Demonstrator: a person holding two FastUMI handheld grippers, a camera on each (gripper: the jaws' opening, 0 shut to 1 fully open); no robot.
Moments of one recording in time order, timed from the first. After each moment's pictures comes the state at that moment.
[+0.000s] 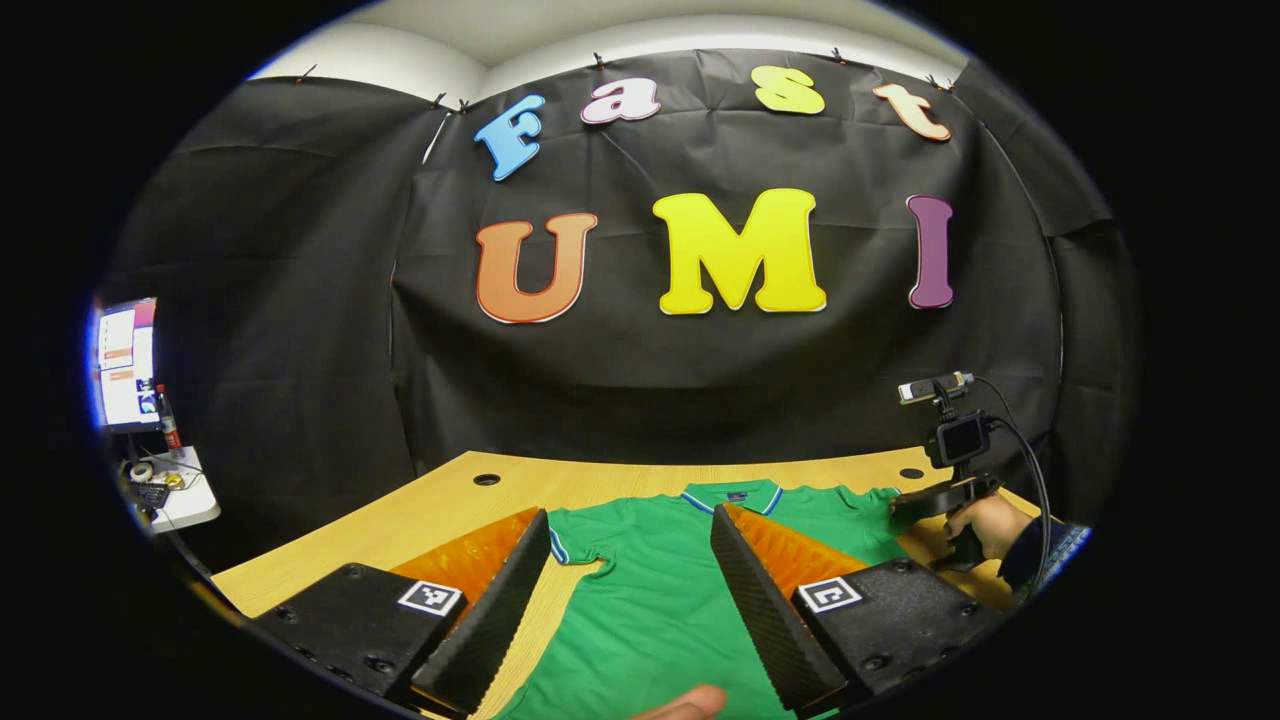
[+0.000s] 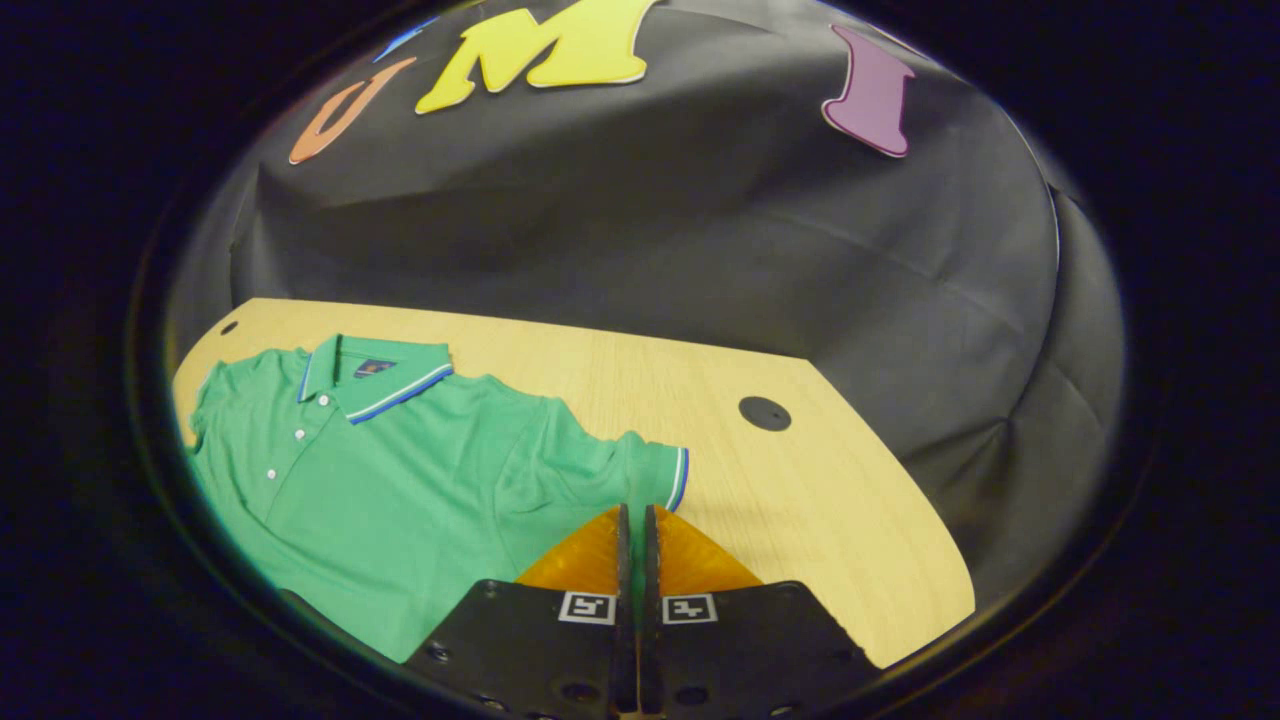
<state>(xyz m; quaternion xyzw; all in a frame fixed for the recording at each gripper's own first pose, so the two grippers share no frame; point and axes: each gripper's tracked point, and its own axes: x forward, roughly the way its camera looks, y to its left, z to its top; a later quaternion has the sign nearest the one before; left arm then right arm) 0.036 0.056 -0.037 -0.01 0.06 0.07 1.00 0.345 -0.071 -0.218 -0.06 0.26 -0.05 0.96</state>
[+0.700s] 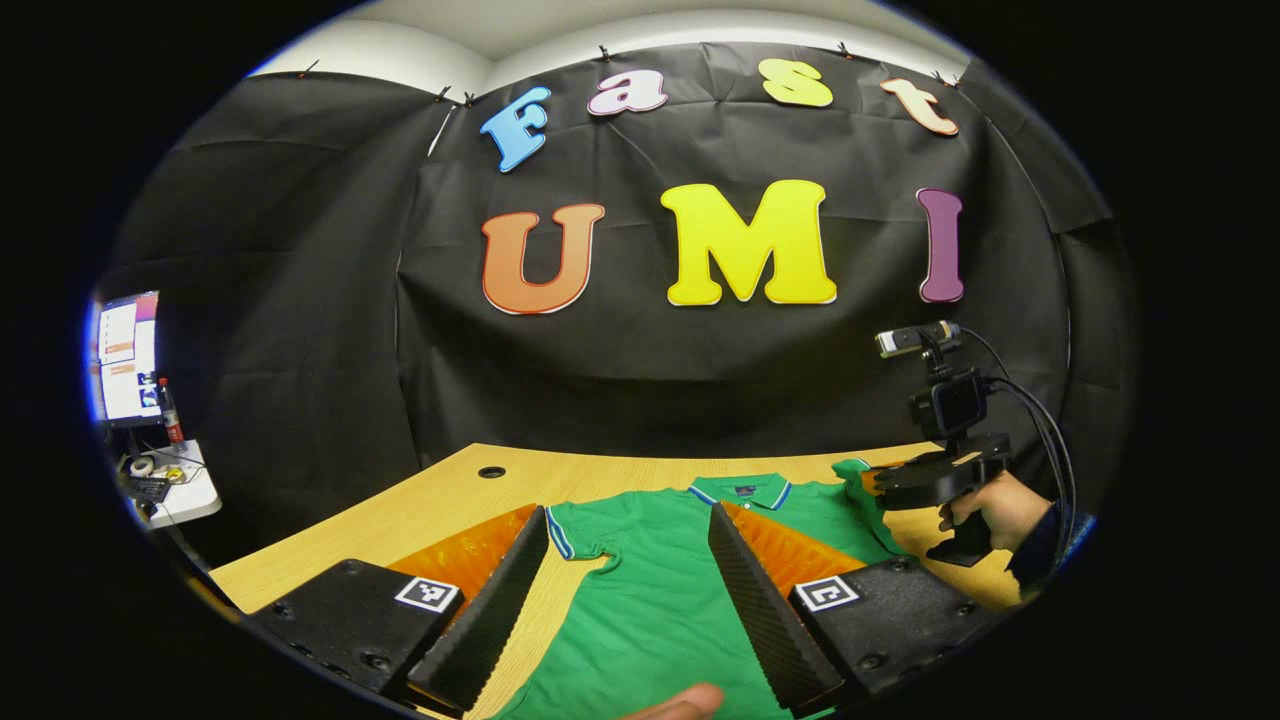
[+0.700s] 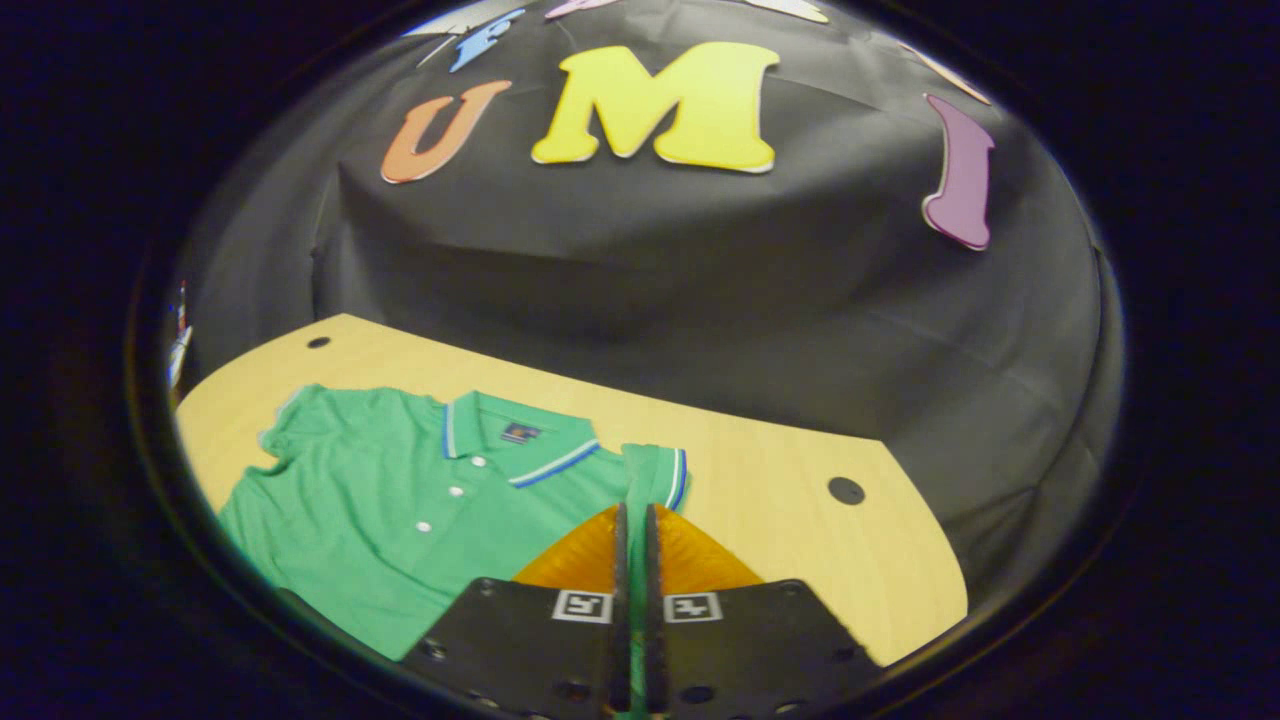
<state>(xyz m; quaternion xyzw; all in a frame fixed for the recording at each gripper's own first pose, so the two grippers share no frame) 0.046 0.066 -0.047 -0.01 0.07 0.08 0.99 0.317 0.060 -0.140 -0.07 0.18 0.10 0.98</state>
